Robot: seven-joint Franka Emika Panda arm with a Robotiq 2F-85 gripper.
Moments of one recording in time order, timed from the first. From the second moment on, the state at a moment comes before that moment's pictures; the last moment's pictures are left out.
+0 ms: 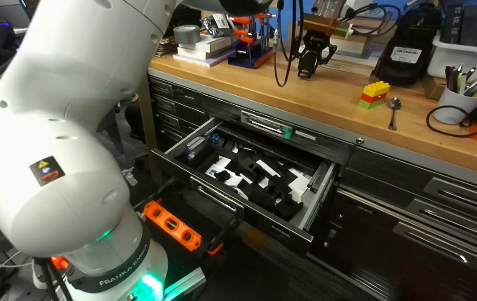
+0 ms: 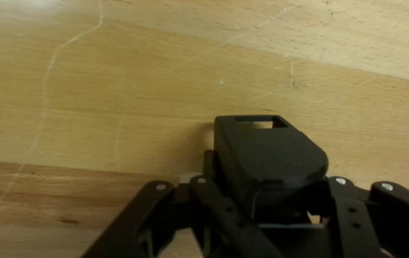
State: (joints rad) arm -0.09 0.75 0.05 -1.09 0.07 1.81 -0.30
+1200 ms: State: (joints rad) arm 0.03 0.19 -0.04 -1.69 -0.15 1.81 0.27
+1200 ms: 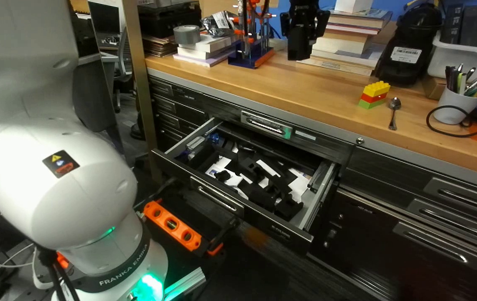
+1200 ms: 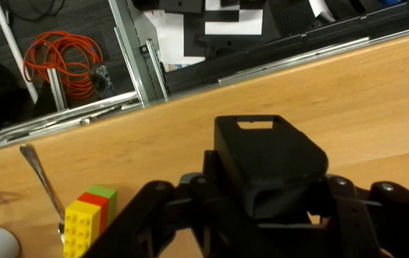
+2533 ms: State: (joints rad) arm -0.09 -0.04 -0.08 -2.64 -0.21 2.82 0.63
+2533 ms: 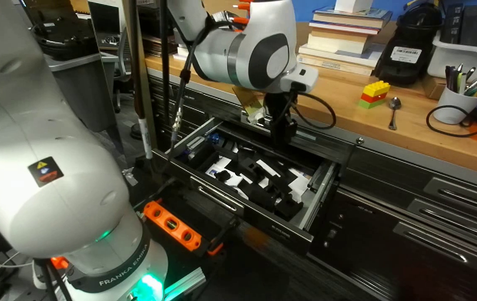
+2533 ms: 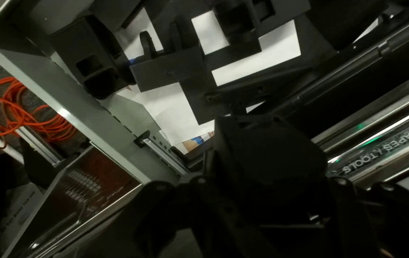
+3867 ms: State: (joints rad) arm -0.49 0.19 0.37 -2.55 1.05 2.86 -0.42
